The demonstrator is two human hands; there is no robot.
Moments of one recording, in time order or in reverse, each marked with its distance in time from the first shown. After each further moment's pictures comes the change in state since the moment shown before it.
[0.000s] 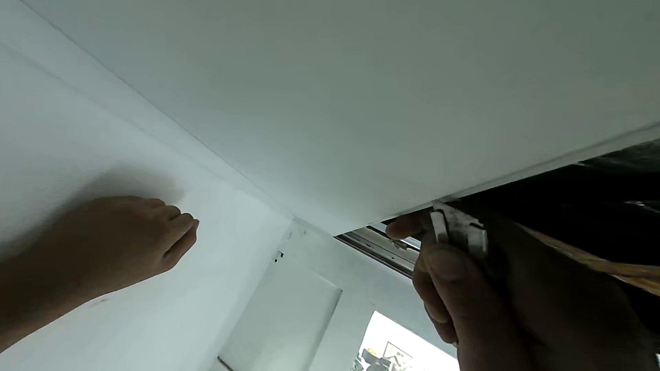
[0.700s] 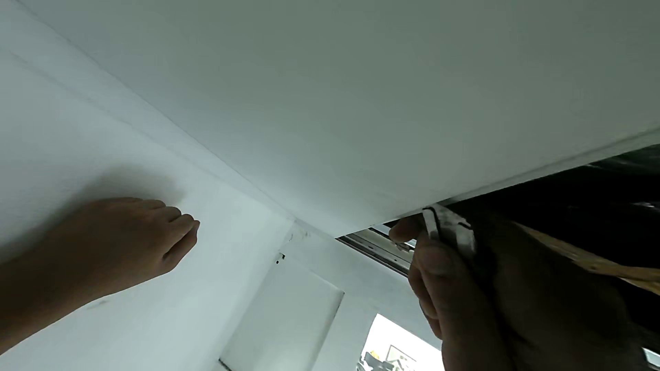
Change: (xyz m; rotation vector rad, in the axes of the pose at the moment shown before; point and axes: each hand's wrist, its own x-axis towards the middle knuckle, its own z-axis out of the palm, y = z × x) left_hand -0.008 -0.027 0.042 0.047 0.321 0.108; right_hand 0.002 -0.003 0.007 -0.045 0.050 -0.018
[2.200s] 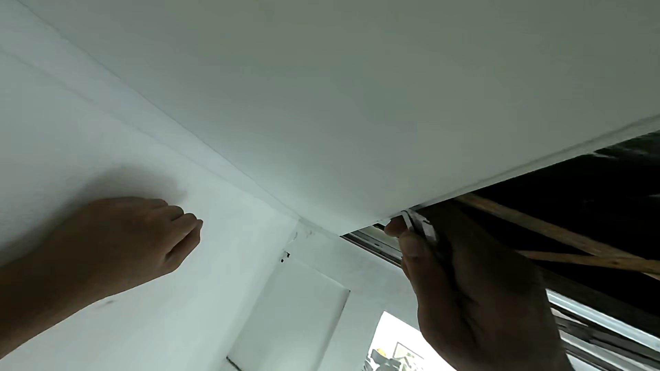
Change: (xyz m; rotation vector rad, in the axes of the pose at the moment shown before) left_hand 0.000 0.000 -0.001 0.015 -0.011 0.016; right_hand -0.006 0.036 0.031 -0.150 0.123 -0.103
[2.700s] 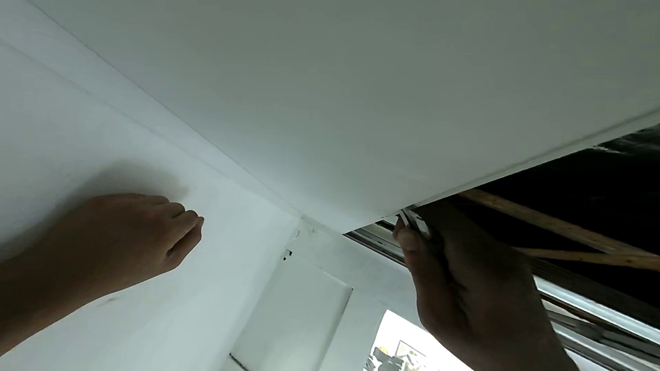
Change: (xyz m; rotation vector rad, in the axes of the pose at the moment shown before) left_hand 0.001 0.000 -0.002 0.009 -0.016 0.007; right_hand -0.004 0.011 0.009 -0.043 -0.005 0.008
